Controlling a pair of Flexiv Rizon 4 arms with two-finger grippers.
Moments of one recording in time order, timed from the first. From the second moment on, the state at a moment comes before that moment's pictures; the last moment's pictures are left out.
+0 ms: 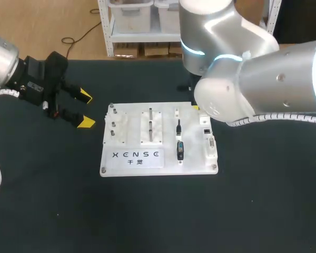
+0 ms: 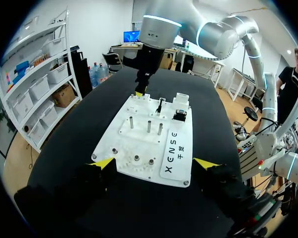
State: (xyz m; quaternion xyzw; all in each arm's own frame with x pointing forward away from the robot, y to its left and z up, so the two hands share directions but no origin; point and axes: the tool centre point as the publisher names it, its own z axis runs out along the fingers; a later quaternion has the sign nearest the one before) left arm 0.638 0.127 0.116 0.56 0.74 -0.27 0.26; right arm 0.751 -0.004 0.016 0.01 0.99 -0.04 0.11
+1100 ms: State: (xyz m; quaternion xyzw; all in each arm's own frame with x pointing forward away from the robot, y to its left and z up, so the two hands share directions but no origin) left arm 0.638 0.127 0.116 0.56 0.74 -0.27 0.26; right arm 0.666 0.060 0.021 -0.04 1.00 0.00 0.08
